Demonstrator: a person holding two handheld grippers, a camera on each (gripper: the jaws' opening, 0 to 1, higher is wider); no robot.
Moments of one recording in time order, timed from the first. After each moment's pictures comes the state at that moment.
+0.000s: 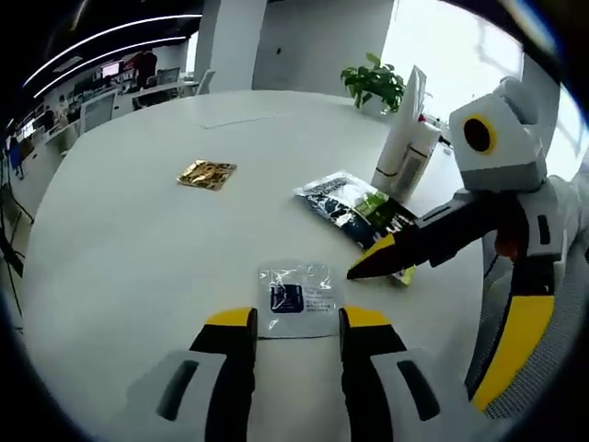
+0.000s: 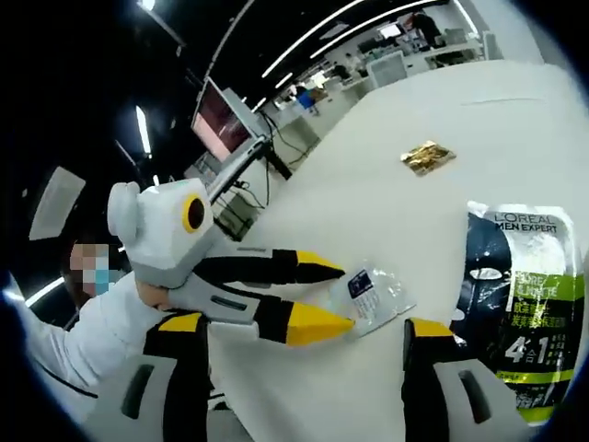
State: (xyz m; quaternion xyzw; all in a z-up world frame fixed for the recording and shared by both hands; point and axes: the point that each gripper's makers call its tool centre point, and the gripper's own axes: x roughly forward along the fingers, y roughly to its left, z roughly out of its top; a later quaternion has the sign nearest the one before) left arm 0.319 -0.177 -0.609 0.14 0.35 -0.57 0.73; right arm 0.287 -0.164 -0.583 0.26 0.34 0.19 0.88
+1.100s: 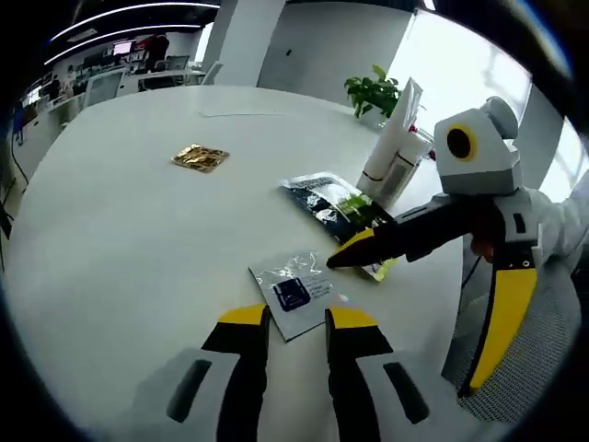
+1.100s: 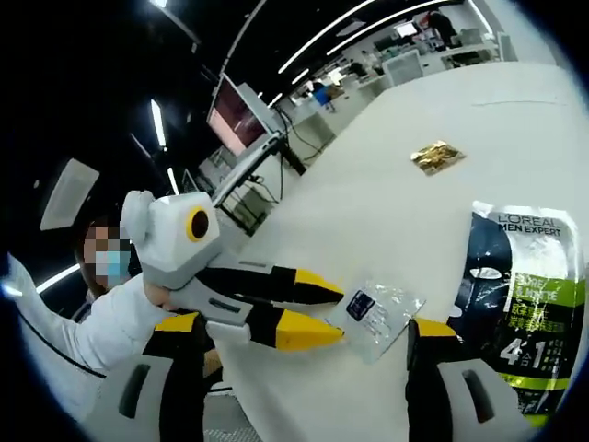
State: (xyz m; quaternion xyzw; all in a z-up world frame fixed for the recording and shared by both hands) left arm 0.298 -0.171 -0.608 0.08 0.38 -0.58 0.72; right arm 0.270 -0.165 -0.577 0.28 0.34 0.22 0.87
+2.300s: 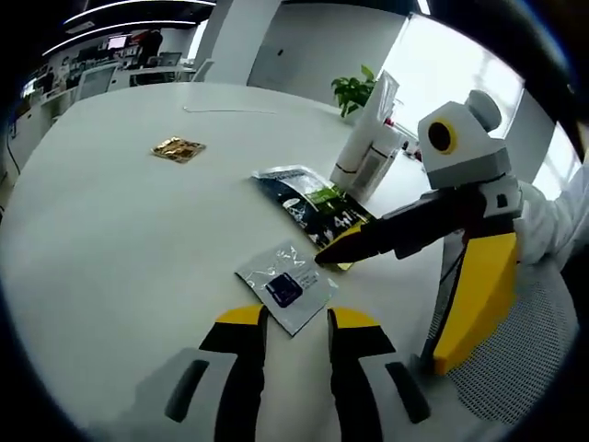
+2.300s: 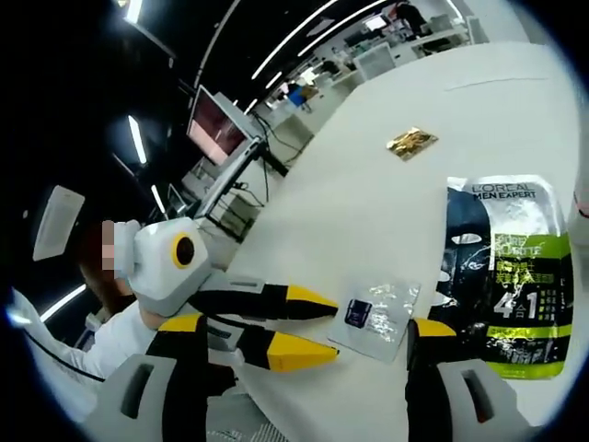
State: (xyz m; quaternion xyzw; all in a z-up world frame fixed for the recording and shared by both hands) left arm 0.263 -0.172 -0.610 0.07 0.38 -0.60 0.70; right arm 0.256 -0.169 -0.578 0.30 0.36 0.17 0.87
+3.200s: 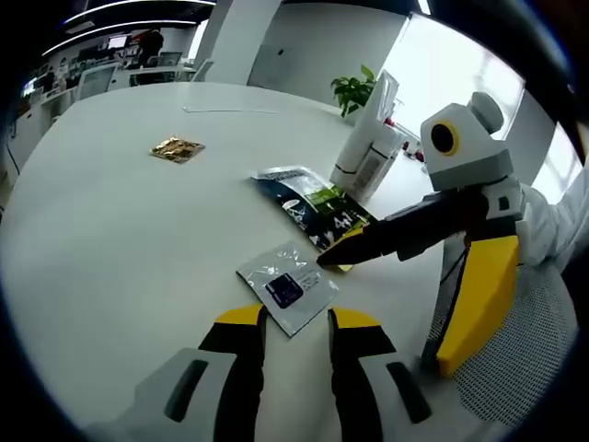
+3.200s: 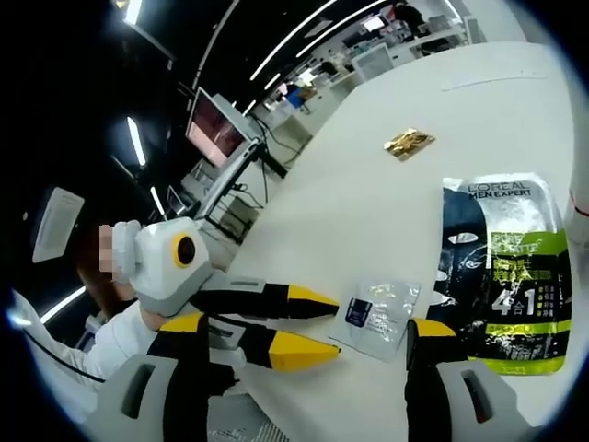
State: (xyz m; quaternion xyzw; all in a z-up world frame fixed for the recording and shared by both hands) left arm 0.264 -0.174 -0.609 0.07 0.38 -0.60 0.70; right arm 0.256 -0.173 -0.574 0.31 0.35 0.17 0.87
